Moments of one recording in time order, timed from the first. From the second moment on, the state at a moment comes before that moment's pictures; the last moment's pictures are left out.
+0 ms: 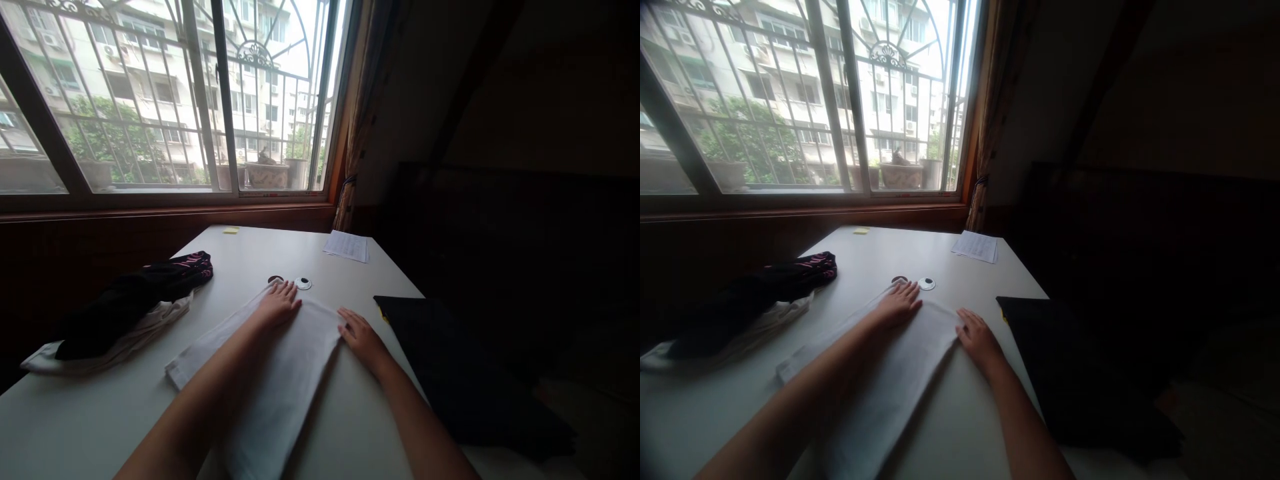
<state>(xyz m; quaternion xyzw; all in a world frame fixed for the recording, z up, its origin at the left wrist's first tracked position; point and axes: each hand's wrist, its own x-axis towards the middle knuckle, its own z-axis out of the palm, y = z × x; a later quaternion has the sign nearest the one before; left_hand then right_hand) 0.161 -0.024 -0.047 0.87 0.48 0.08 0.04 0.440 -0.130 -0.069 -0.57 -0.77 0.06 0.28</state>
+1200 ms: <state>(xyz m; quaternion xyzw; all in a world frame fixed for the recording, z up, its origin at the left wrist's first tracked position) 0.032 -0.056 -0.050 0.75 0.65 0.08 0.03 0.403 -0.150 -0.038 -0.53 -0.80 0.15 0.23</state>
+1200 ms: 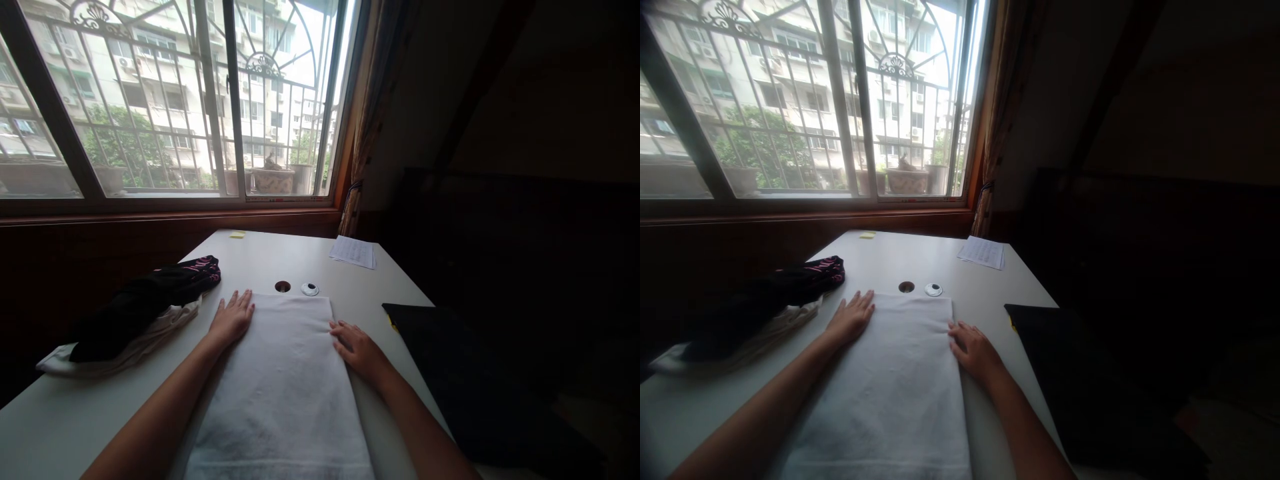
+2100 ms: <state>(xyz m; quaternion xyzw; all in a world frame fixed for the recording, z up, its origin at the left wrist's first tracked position) 0.025 -0.057 -0.048 0.84 0.53 0.08 0.05 0.255 -0.081 -0.033 -0.50 -0.85 0.13 0.10</state>
